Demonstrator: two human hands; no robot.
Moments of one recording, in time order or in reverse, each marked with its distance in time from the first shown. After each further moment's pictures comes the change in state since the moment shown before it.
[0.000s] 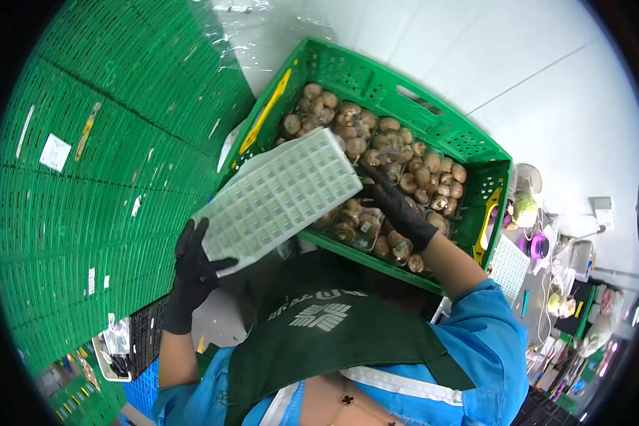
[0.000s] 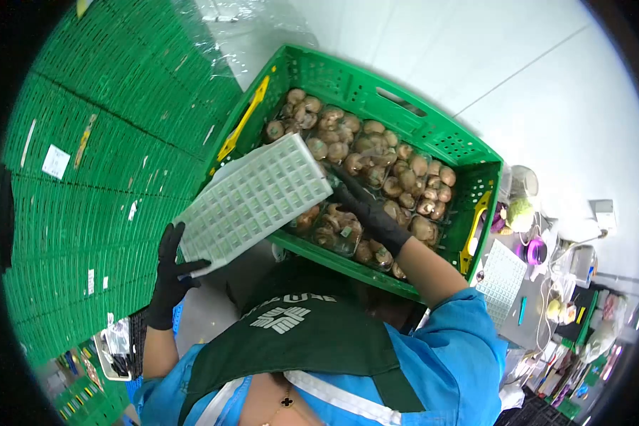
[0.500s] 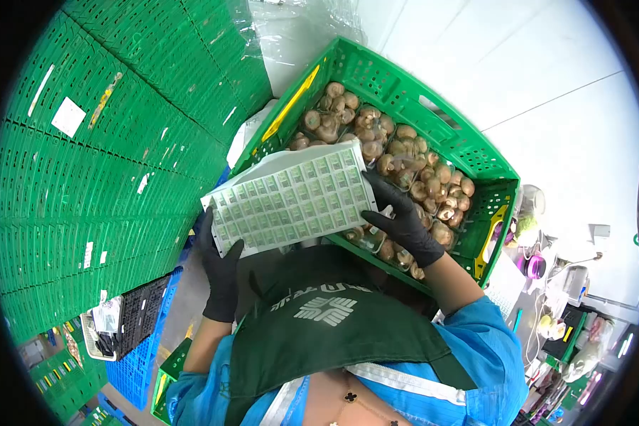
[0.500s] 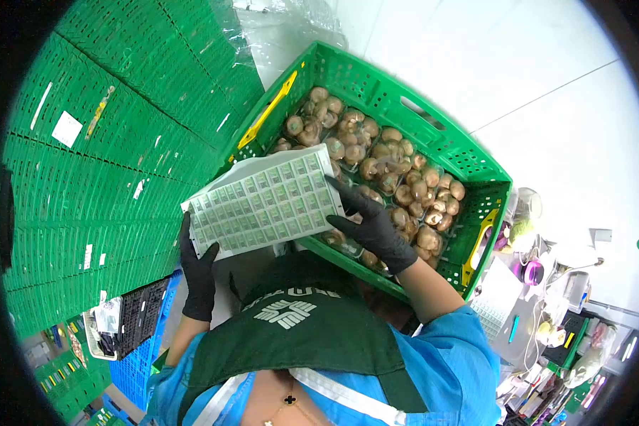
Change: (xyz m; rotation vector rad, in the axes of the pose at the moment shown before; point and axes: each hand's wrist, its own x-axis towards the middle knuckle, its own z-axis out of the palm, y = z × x) left_hand -0.013 0.003 0.080 -0.678 0.571 -0.464; right_hand -0.014 -0.040 0.041 -0.480 0.040 -0.339
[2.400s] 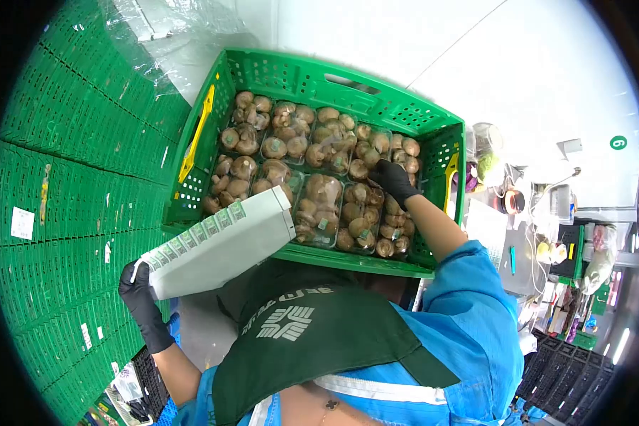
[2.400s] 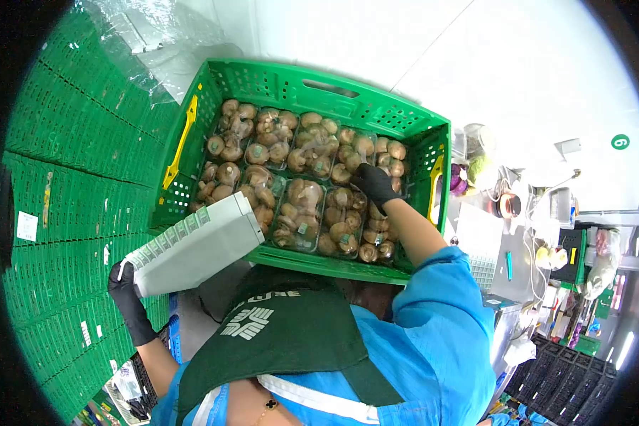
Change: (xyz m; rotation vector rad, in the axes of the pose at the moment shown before) left_hand 0.068 0.012 -0.050 -0.118 0.065 -0.312; right_hand -0.060 0.205 -0.122 -0.677 0.240 0.589
